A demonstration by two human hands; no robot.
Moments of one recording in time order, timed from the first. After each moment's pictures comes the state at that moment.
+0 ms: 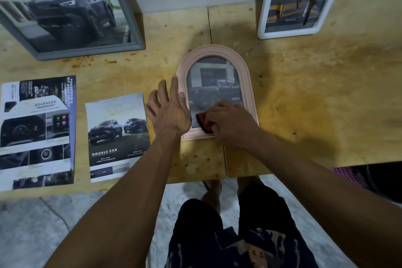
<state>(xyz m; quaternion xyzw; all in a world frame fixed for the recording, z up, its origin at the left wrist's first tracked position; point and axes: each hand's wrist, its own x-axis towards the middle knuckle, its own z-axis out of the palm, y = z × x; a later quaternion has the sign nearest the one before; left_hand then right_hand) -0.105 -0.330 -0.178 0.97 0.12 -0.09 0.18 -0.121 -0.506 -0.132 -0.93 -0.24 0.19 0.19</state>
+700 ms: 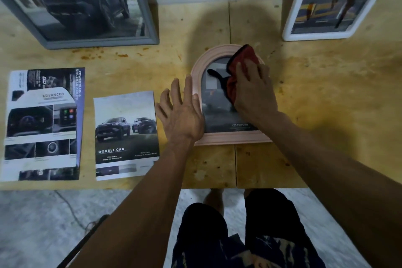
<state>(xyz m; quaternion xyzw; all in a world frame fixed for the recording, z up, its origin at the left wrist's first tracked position) -0.105 -0.333 -0.185 0.97 0.15 -0.09 0.18 -0.052 -0.507 -0.161 -0.99 -0.09 0.09 0.10</state>
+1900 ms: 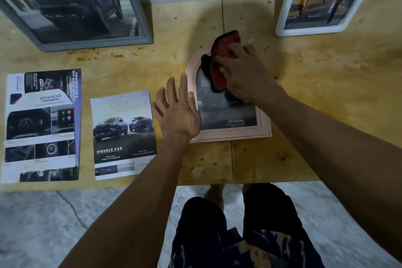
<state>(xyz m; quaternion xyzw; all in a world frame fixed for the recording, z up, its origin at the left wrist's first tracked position) -0.099 -0.339 -0.180 0.97 0.13 -0.07 0.18 -0.005 -0.517 -0.144 -0.97 -0.20 0.02 0.11</state>
